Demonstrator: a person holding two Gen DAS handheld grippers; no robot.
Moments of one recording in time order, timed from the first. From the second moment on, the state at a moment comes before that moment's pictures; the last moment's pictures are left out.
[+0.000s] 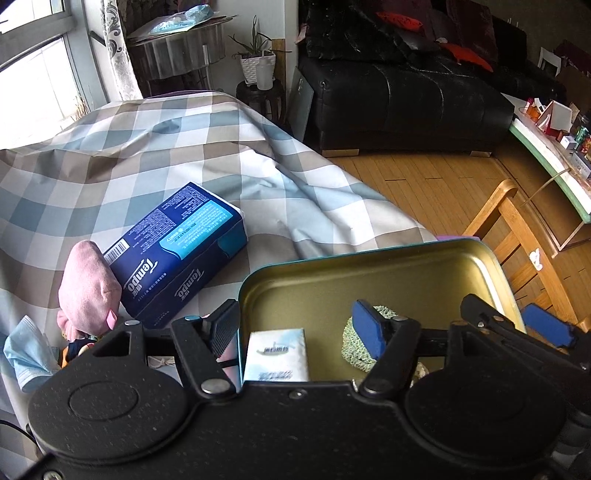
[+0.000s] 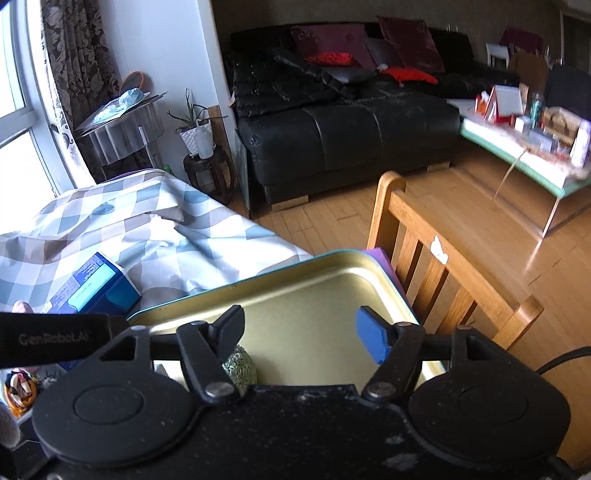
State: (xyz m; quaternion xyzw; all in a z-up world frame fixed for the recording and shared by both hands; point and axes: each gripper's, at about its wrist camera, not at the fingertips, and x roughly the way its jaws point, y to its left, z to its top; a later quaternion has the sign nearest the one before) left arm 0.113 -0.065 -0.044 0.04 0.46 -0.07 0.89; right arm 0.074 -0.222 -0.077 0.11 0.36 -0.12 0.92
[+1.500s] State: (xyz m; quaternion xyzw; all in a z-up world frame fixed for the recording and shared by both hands) left arm 0.081 0.119 0.015 0.01 0.40 0.14 0.90; right arm 0.039 -0.160 -0.062 0.04 0.31 -0.06 0.95
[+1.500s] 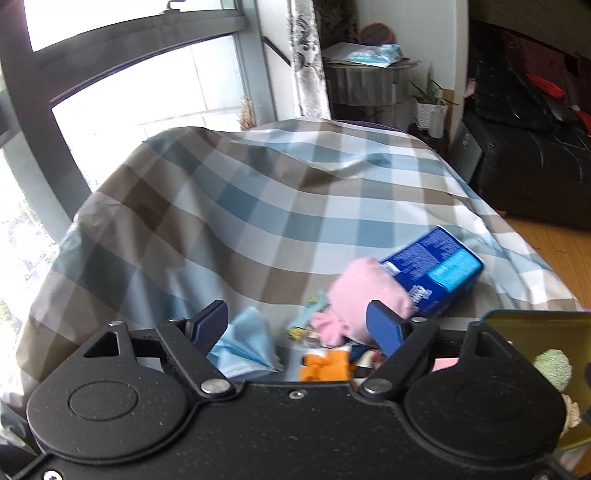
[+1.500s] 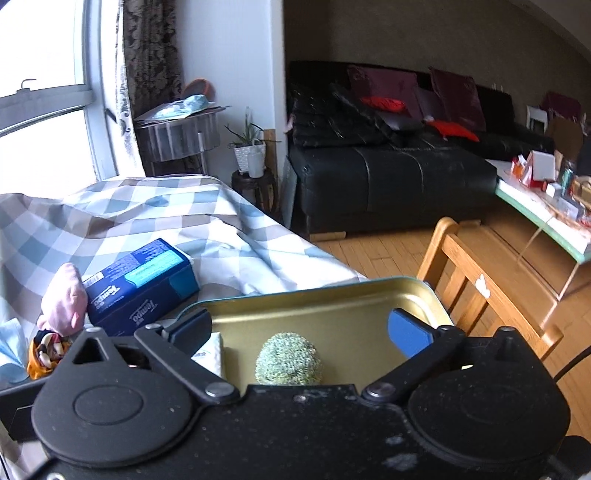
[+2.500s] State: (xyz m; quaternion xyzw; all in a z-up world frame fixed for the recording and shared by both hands) left arm 0.119 0.232 -0.051 -0.04 0.44 0.14 0.88; right arm 0.036 -0.102 -0.088 -0.01 0.30 0.01 0.95
